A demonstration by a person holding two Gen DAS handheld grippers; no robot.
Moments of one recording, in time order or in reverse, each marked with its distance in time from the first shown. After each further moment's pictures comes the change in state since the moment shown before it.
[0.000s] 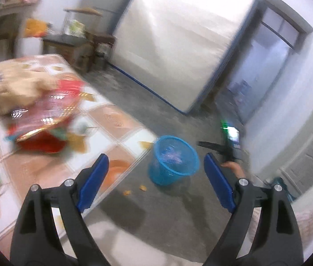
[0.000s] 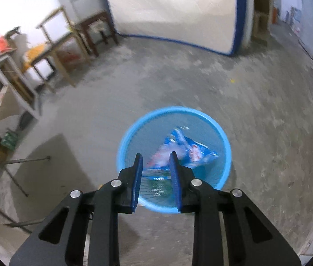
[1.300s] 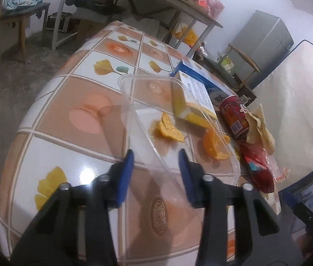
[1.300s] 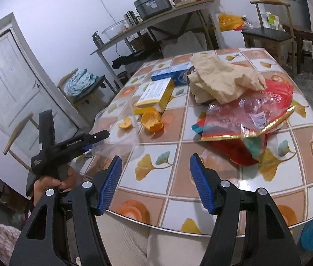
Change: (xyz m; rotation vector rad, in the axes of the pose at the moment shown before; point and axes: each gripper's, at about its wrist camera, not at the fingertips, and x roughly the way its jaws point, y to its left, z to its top) left arm -0.162 0.254 -0.066 -0.645 -0.223 0.594; right arm -0.170 0.426 -0.130 -0.672 0.165 0.863
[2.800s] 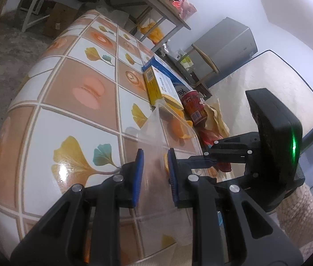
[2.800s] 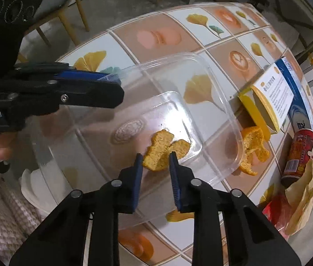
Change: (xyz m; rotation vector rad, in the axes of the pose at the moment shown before) left arm -0.031 0.044 -0.018 -0.042 0.044 -0.338; right arm 0.185 0.154 0.019 -0.824 0.716 -0.123
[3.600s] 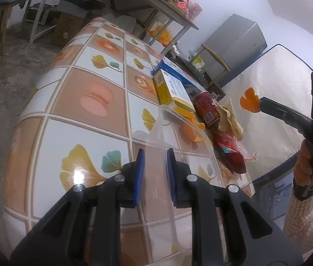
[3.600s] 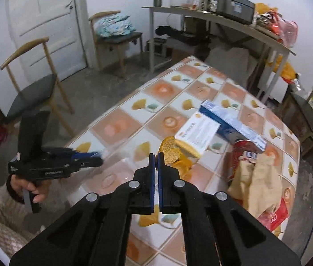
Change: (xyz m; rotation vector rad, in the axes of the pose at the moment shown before) left arm 0.000 -0.008 0.003 0.044 -0.024 0.120; right arm -0.128 -0.071 -0.039 0.279 -0.473 -0.058
